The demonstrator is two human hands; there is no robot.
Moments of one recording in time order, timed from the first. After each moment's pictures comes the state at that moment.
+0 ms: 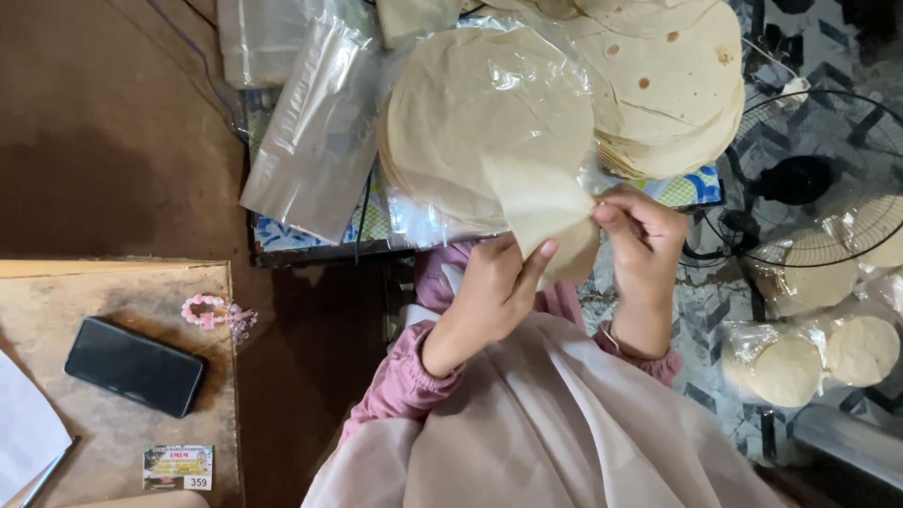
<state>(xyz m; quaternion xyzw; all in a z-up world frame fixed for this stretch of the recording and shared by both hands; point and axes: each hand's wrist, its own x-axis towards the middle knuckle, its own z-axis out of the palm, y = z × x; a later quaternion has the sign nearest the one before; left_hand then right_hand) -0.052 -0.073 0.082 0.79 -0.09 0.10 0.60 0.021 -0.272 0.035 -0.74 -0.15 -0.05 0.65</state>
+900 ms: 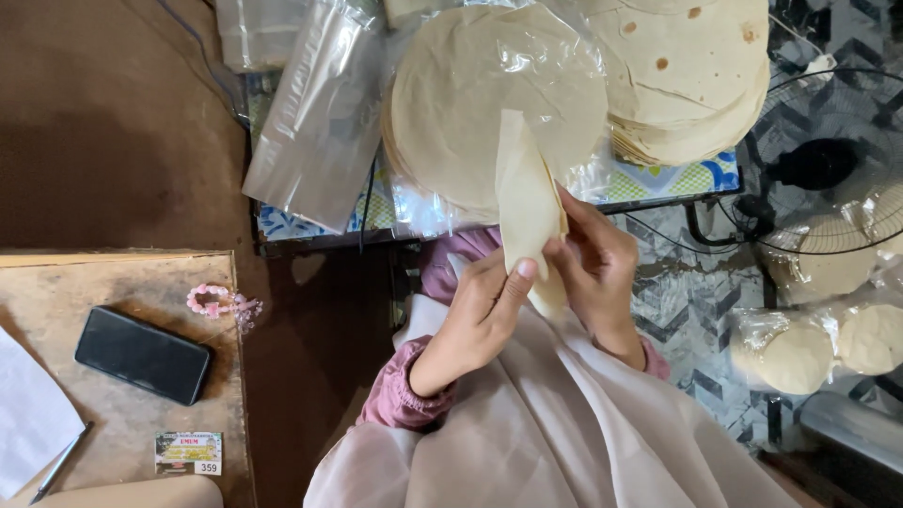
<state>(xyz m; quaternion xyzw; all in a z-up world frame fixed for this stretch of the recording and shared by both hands) -0.081 -0.054 0.112 0.72 -0.07 0.03 0.69 -0.019 -0.210 0.083 -0.73 -0.22 -0.05 0.65</state>
